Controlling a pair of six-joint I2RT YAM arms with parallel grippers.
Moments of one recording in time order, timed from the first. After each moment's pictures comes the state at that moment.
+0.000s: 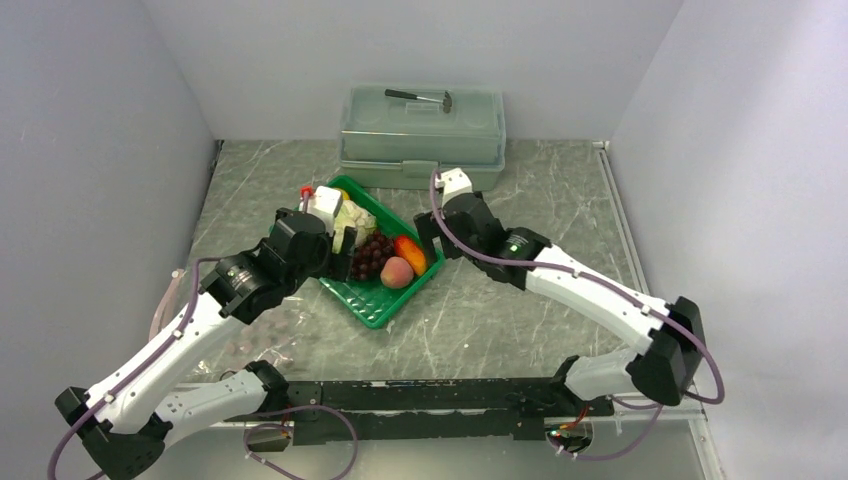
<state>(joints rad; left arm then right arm) -0.73 0.93 1.08 -0.80 -0.41 -0.23 0.86 1.31 1.14 -0.45 0.35 0.26</state>
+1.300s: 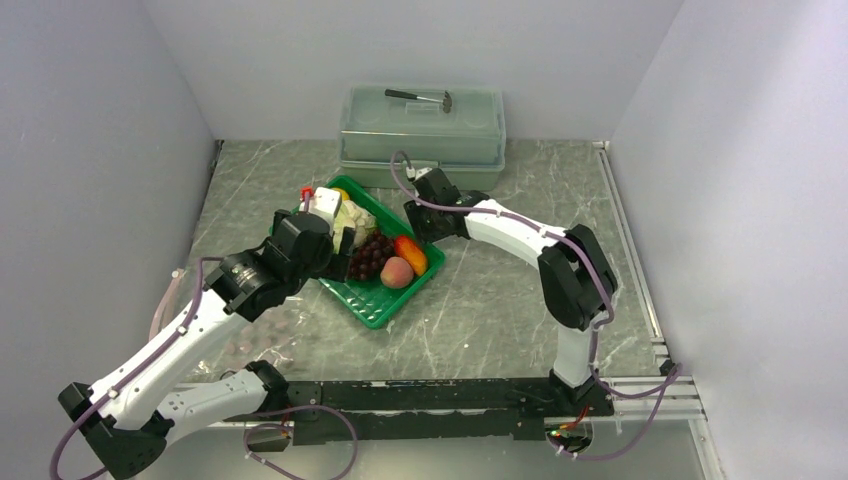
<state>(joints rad) -0.73 0.95 1.08 -0.84 -0.47 -0.25 0.68 1.88 1.42 -0.46 0.06 0.24</state>
